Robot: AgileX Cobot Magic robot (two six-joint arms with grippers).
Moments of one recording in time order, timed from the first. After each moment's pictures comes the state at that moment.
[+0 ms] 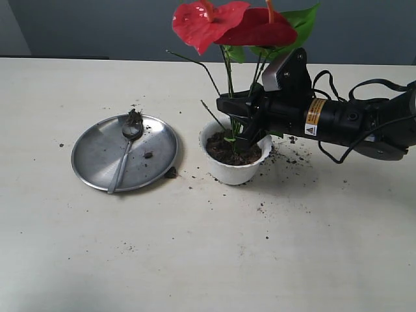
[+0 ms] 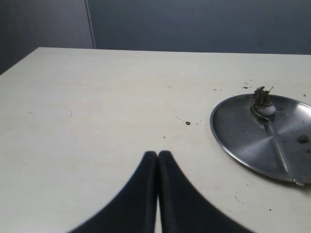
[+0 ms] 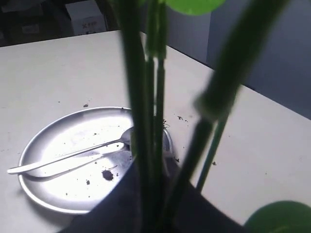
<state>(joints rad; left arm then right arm) 0.23 0.00 0.00 -0.02 0.34 0.01 0.40 1.96 -0.84 -0.95 -0.97 0.46</state>
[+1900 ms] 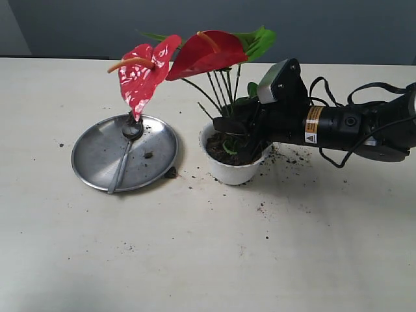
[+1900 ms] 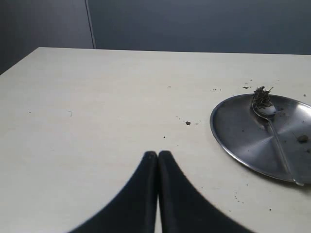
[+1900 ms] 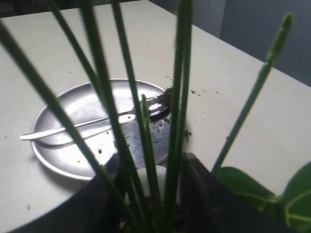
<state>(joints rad) 0.23 0.00 0.00 -0.02 0.34 0.01 0.40 1.96 -0.83 -1.02 -0.93 0.48</state>
